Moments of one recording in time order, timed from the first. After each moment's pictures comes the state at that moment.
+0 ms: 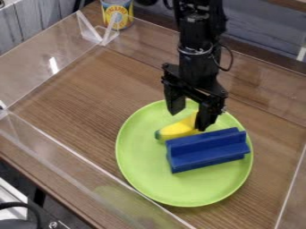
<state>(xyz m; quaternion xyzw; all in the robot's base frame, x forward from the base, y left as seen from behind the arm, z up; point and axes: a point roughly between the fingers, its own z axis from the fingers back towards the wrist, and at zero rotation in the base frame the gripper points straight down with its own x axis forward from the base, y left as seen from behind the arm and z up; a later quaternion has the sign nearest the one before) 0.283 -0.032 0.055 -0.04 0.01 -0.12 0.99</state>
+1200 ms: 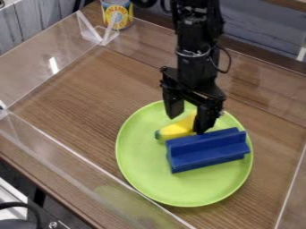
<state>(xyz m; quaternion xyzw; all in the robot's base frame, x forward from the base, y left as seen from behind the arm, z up) 0.276 -0.029 0.053 -0.05 0.02 -0.12 0.99</state>
